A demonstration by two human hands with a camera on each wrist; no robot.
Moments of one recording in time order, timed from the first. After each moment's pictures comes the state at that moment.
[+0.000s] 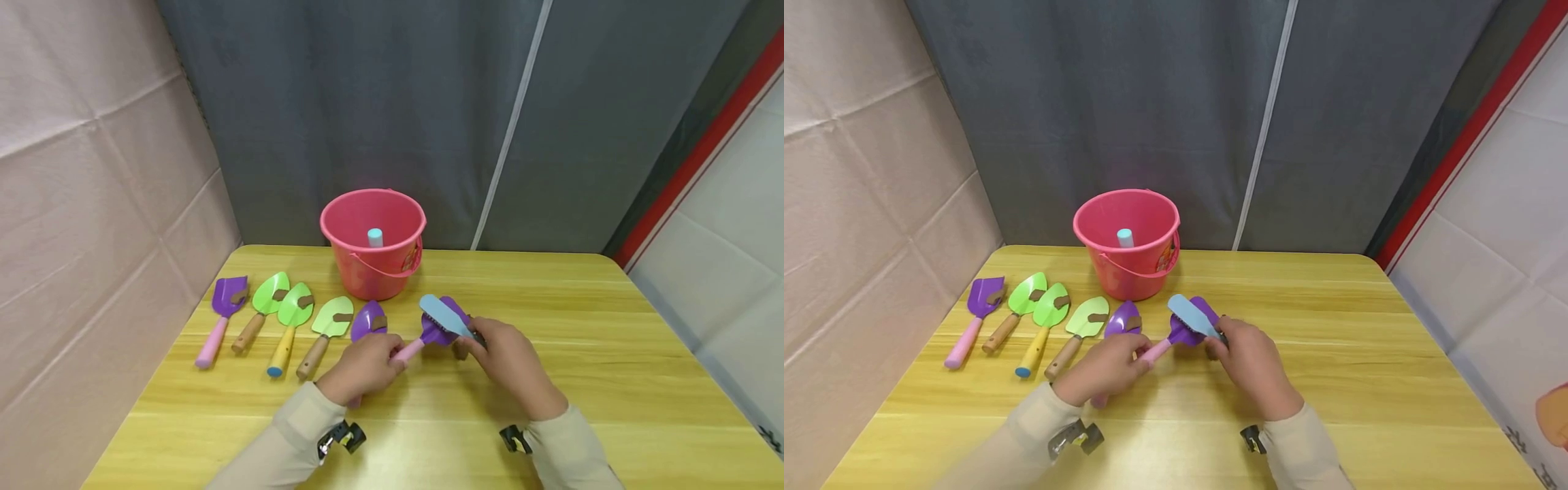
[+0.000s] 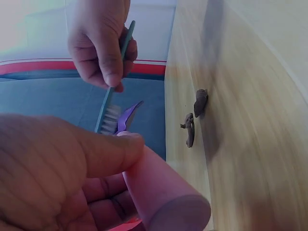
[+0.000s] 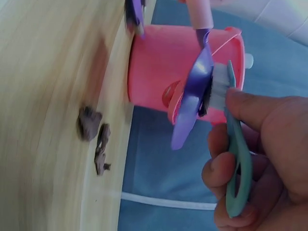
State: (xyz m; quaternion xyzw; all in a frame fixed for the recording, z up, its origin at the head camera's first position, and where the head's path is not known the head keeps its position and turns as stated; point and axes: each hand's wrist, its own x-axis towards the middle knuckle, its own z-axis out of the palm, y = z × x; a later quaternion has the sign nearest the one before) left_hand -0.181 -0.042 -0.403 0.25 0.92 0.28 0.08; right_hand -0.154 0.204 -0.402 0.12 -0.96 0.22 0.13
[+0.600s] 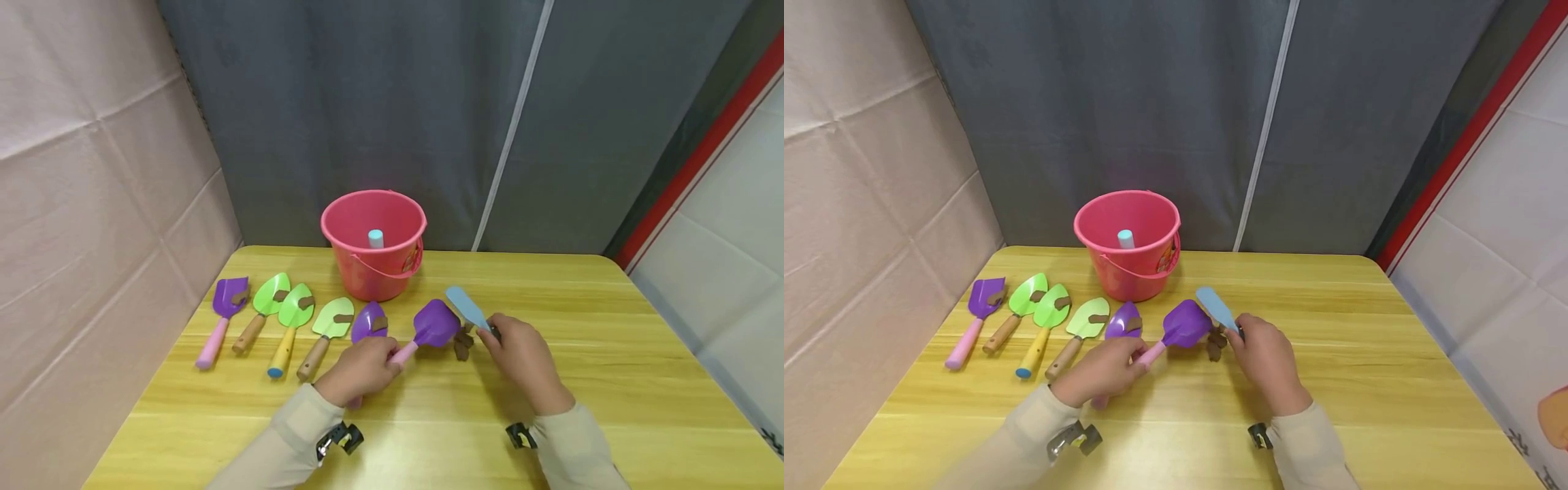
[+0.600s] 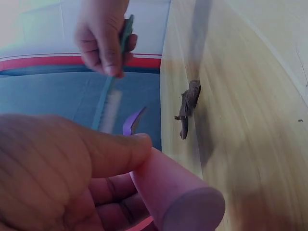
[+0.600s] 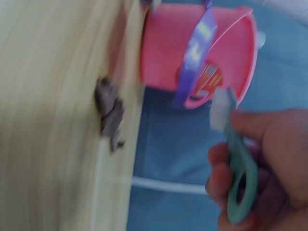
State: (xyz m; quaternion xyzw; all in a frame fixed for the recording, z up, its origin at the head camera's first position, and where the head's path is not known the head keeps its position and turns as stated) left_hand -0.181 -0.046 -0.406 0.24 0.93 0.27 0.10; right_hand -0.160 0.220 -0.408 0.07 -0.96 0.22 0.14
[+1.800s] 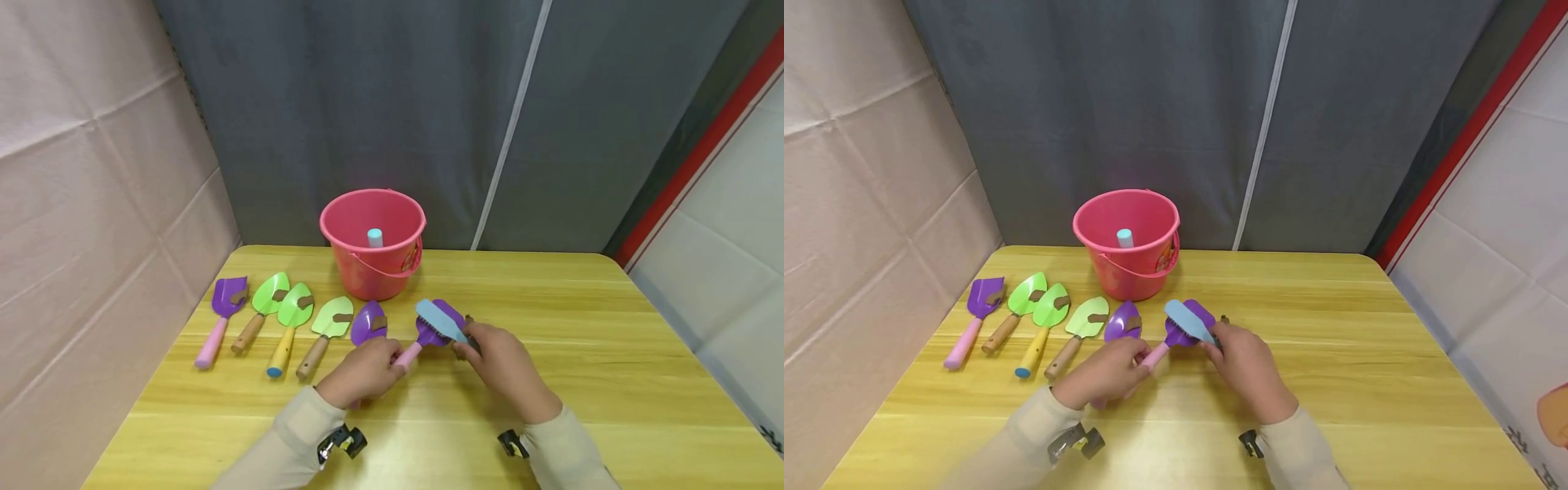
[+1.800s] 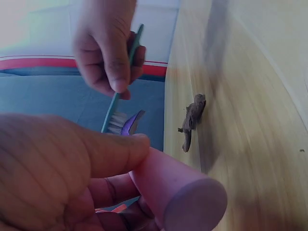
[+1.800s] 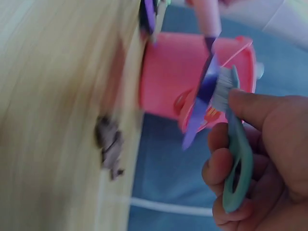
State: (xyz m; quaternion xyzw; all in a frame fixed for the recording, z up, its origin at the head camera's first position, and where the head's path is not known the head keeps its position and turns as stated) left_hand -0.178 -0.042 -0.407 0.23 0.92 0.29 0.13; right_hand -0.155 0.200 -0.413 0.14 -0.96 0.22 0.13
